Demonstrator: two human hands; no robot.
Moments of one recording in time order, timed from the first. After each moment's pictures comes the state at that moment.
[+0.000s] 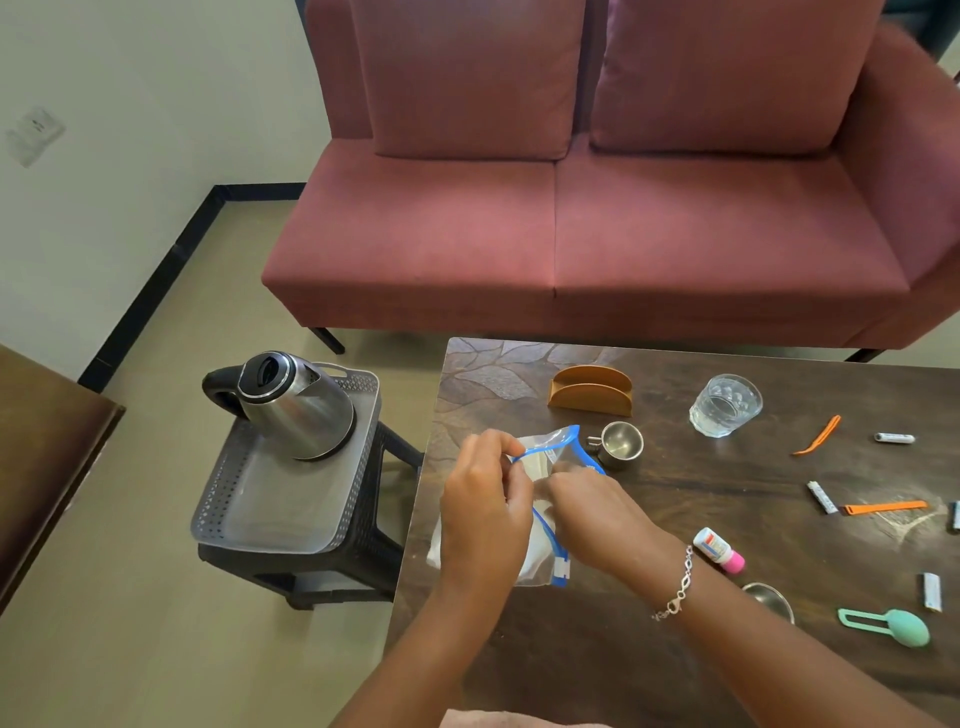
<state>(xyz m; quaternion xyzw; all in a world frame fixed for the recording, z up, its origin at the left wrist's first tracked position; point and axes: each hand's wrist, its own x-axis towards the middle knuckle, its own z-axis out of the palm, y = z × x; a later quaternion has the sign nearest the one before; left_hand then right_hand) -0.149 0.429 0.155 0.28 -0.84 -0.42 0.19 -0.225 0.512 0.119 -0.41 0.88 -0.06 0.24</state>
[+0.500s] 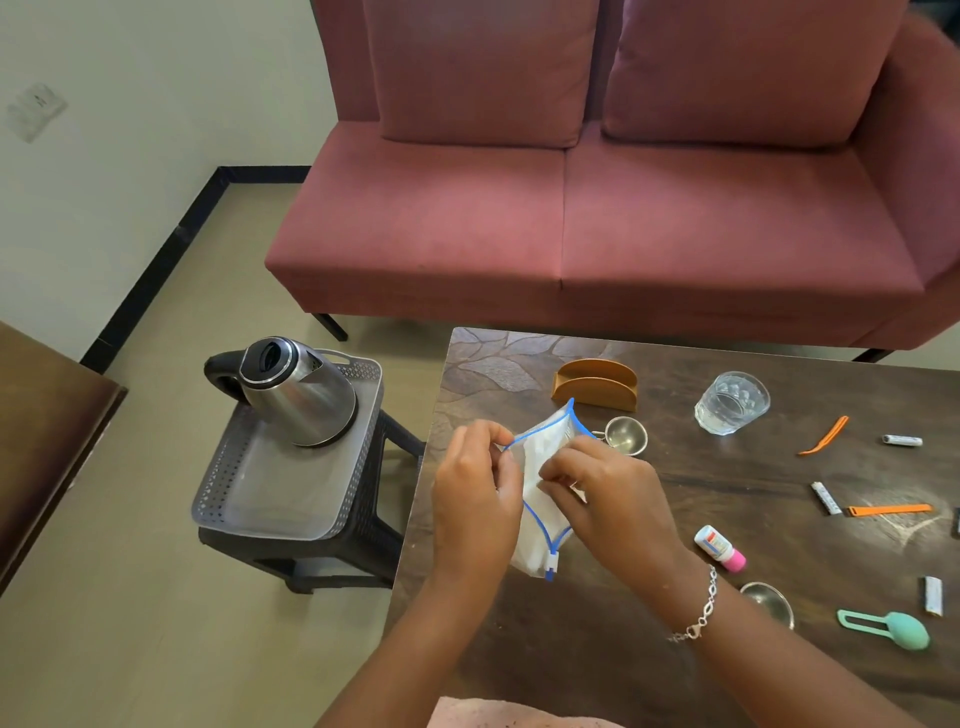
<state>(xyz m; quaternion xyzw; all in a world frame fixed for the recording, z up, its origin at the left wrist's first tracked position) -0.150 0.422 0.150 0.32 -0.83 -0.42 0.19 -0.218 0.529 0.133 -0.39 0.87 -0.31 0.04</state>
